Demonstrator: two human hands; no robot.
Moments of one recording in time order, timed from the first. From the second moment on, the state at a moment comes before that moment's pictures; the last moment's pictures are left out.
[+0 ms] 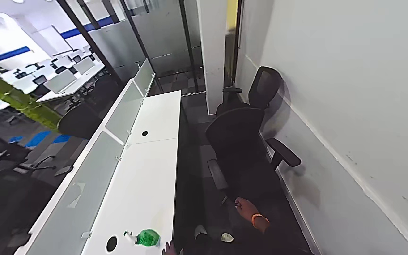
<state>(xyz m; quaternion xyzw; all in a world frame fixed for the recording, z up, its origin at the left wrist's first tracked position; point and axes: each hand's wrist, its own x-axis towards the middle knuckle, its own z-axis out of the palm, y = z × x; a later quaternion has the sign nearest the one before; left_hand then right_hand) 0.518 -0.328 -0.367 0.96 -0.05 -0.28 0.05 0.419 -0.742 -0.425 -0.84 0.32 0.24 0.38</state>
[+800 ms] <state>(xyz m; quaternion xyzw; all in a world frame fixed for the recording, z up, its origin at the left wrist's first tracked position) 0.899 -0.812 -0.311 0.81 -0.49 -0.24 0.20 0.549 -0.775 -0.494 -0.60 0.52 0.19 0.57</state>
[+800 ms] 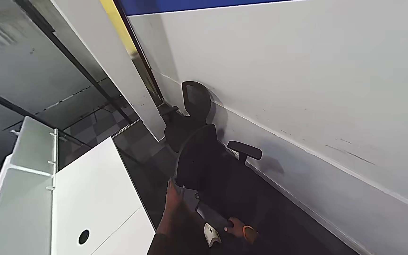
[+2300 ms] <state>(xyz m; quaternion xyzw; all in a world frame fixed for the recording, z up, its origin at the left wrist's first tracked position) 0.646 -0.727 -0.330 0.65 -0.61 -0.46 0.01 0.227 -0.590 -0.481 -0.49 0.68 0.22 0.50</state>
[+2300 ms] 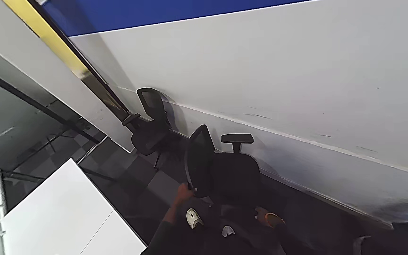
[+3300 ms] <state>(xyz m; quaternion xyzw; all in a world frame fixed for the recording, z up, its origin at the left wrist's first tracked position) 0.713 -0.737 -0.399 0.52 -0.65 -0.54 -0.10 0.274 -0.686 -0.319 -0.37 0.81 -0.40 0.22</state>
